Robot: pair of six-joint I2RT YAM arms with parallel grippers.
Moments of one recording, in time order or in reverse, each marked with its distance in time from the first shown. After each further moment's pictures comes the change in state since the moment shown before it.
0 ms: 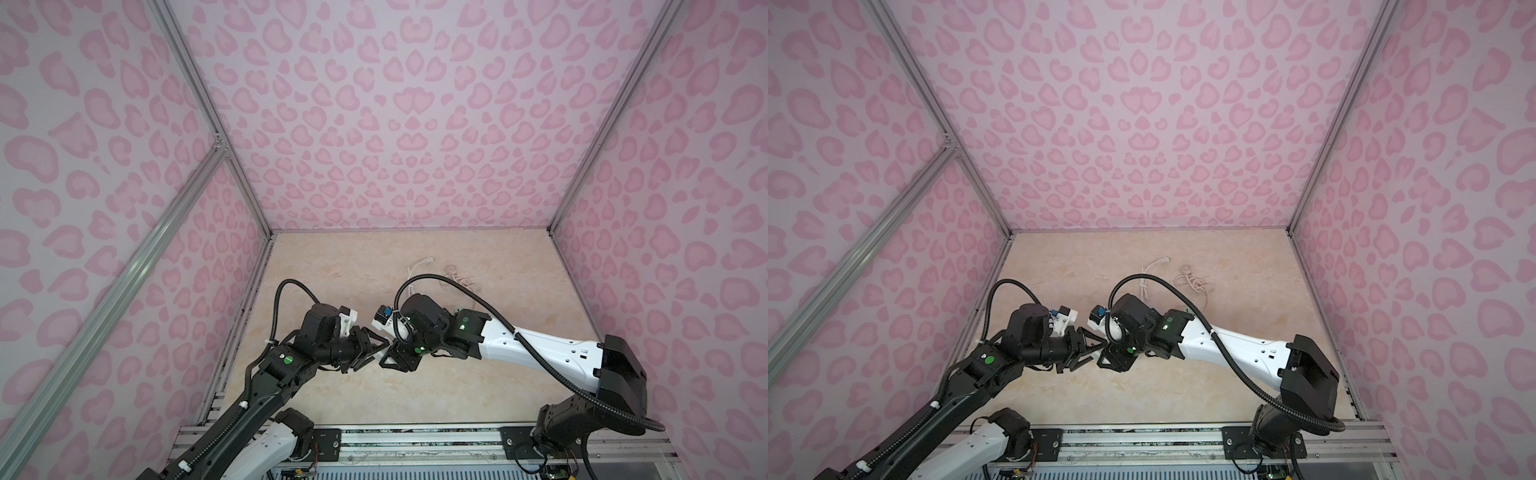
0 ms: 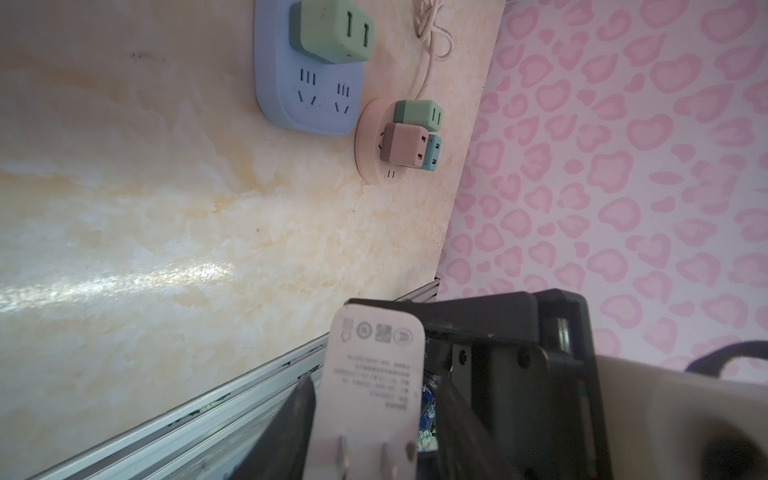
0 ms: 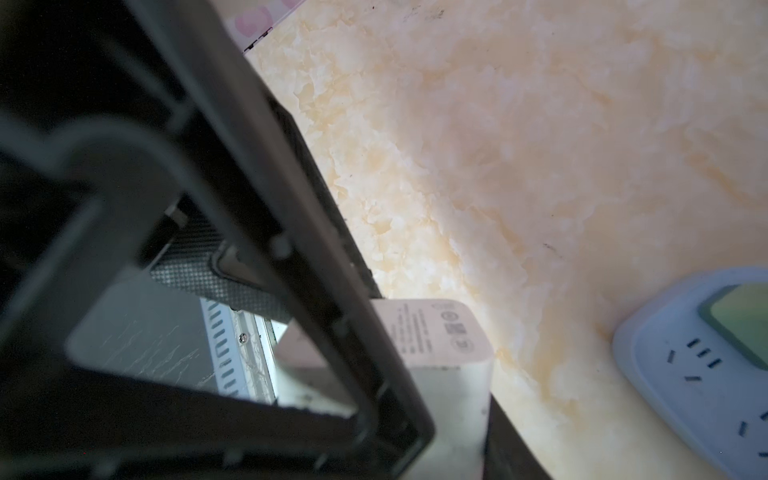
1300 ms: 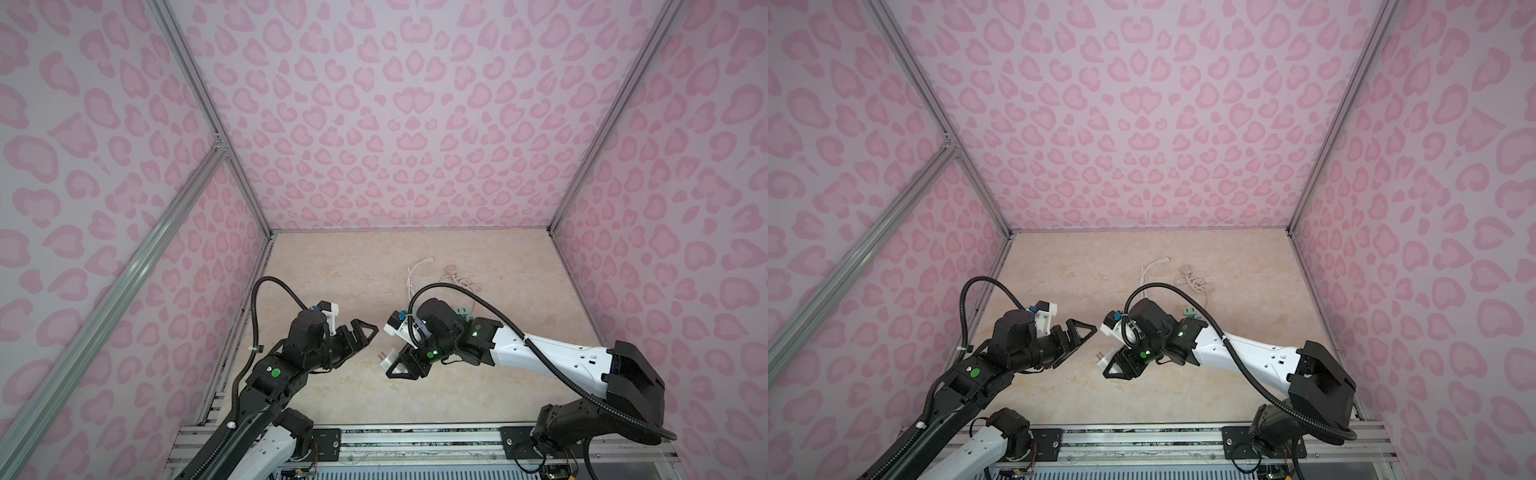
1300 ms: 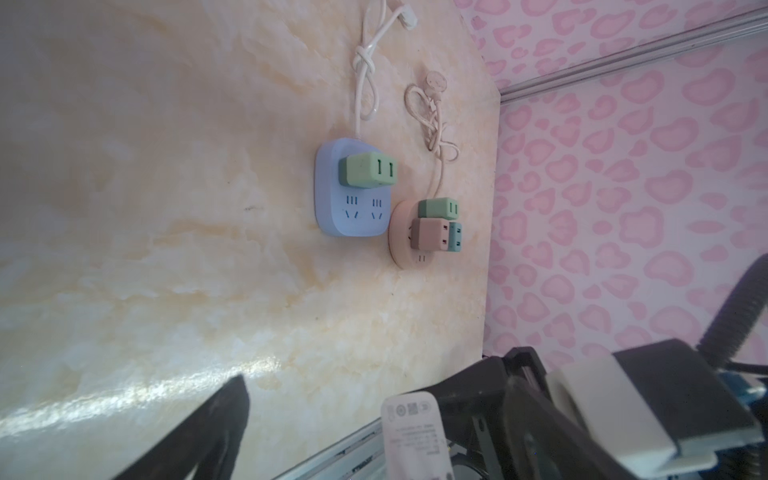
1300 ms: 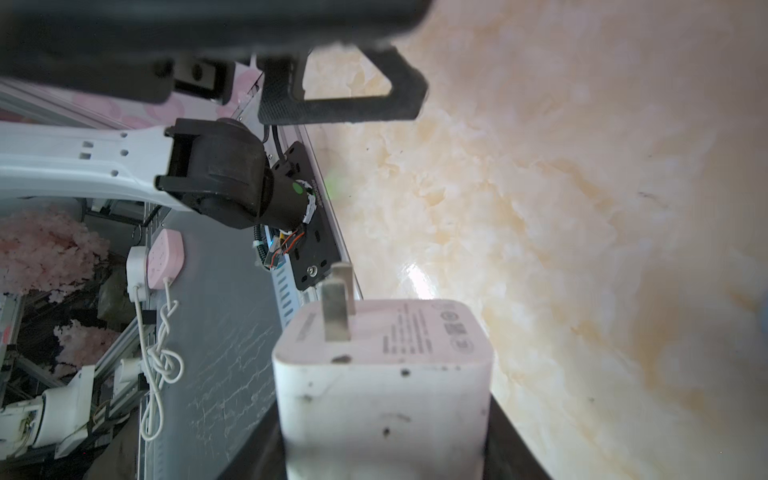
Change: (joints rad) left arm 0.055 -0.105 -0.005 -0.027 -0.196 0.135; right arm -0.058 -0.087 -0.192 0.130 -0.227 0.099
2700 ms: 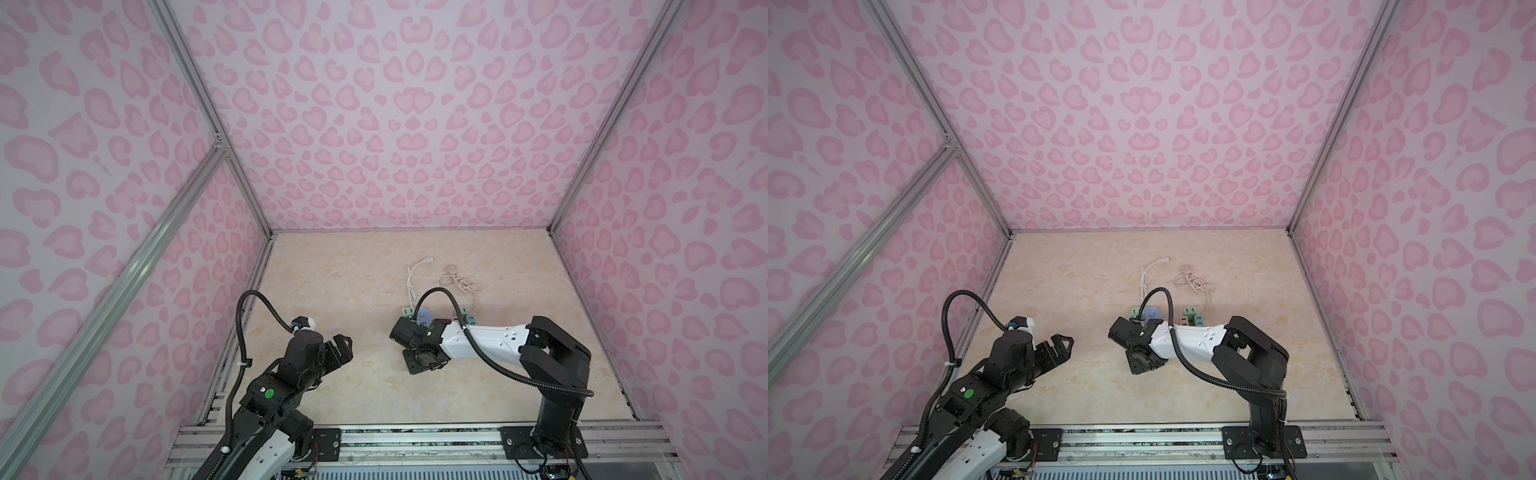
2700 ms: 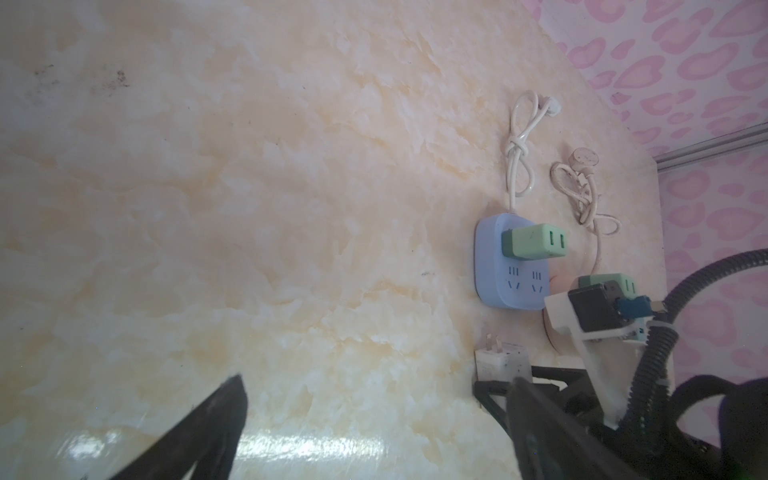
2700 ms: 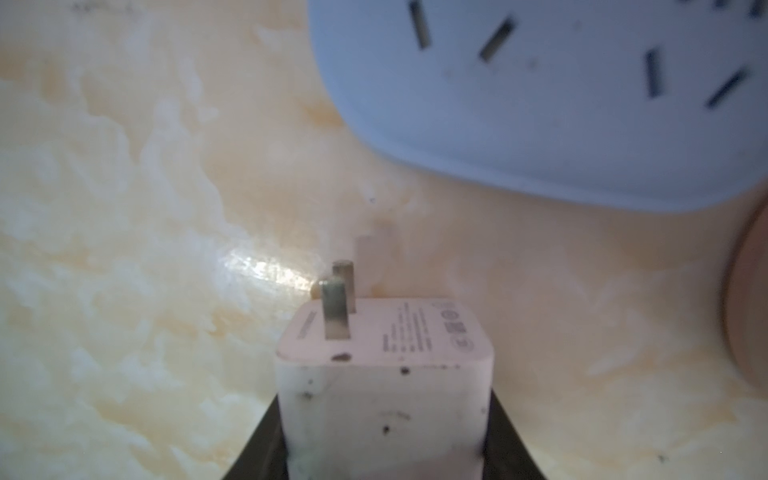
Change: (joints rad) left arm 0.002 -0.187 -0.150 -0.156 -0.468 0.160; right arm 0.048 0.375 0.138 -0.296 0.665 0.423
